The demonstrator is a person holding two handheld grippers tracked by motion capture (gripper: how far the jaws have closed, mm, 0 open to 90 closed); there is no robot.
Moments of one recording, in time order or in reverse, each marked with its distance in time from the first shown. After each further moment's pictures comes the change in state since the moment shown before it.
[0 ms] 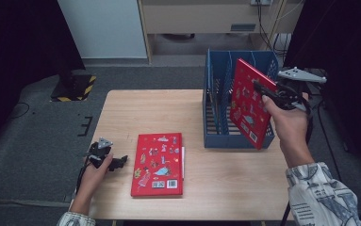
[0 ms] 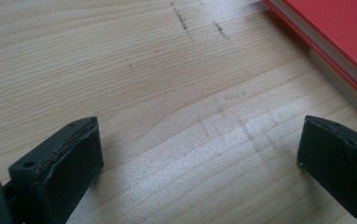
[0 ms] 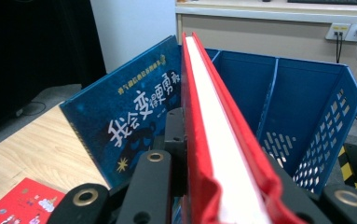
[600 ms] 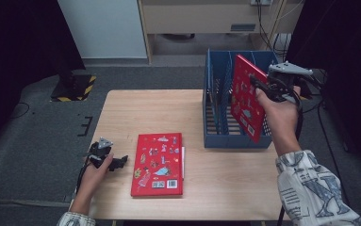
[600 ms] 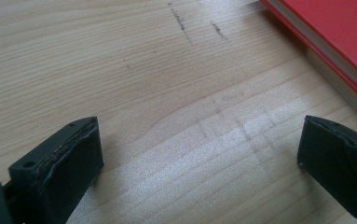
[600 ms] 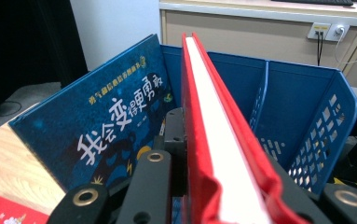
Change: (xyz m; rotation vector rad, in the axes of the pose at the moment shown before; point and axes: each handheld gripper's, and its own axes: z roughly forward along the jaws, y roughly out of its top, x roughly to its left) left arm 0.000 0.000 0.000 0.001 -0.004 0.005; right arm -0.001 0.006 0.031 0.015 -0.069 -0.009
